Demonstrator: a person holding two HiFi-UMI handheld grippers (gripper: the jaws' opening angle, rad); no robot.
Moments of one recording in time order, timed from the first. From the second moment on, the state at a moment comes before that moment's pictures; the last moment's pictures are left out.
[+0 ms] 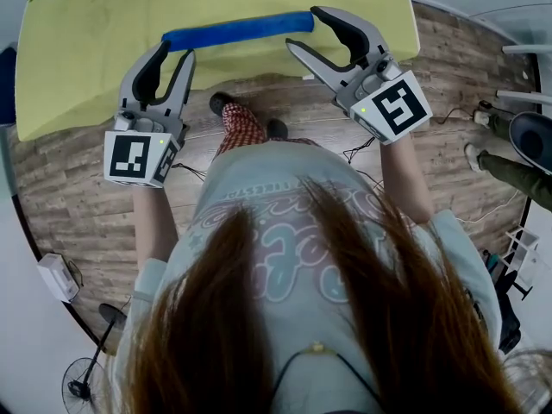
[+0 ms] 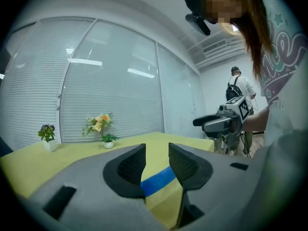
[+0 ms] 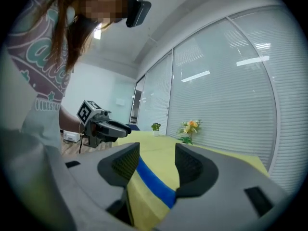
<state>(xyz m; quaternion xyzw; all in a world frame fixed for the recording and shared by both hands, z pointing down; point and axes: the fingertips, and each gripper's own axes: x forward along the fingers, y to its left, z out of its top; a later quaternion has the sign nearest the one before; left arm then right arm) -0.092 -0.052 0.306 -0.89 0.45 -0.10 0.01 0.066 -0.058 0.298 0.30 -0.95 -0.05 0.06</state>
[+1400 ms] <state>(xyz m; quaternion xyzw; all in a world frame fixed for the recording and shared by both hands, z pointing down) -0.090 -0.033 0.283 -0.89 0.45 -0.05 0.02 0.069 -0.047 0.279 0.31 -0.95 -0.06 0.03</state>
